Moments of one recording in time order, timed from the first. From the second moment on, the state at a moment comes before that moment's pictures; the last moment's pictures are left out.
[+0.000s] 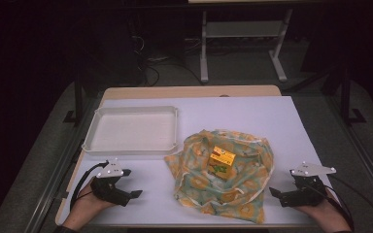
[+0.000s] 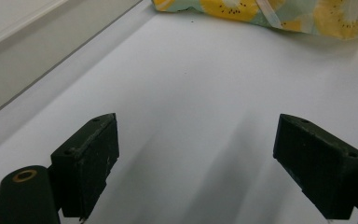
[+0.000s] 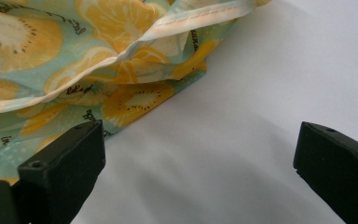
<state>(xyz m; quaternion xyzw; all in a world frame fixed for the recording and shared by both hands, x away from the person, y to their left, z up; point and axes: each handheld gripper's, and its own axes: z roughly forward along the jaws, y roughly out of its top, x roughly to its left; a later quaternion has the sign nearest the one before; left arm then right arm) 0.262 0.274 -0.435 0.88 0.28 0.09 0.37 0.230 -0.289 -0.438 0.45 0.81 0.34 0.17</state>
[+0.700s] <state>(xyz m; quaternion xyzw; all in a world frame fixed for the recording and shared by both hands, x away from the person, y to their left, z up) 0.261 0.276 -0.434 0.88 0.28 0.09 0.37 0.226 -0.283 -0.415 0.42 0.82 0.37 0.16</state>
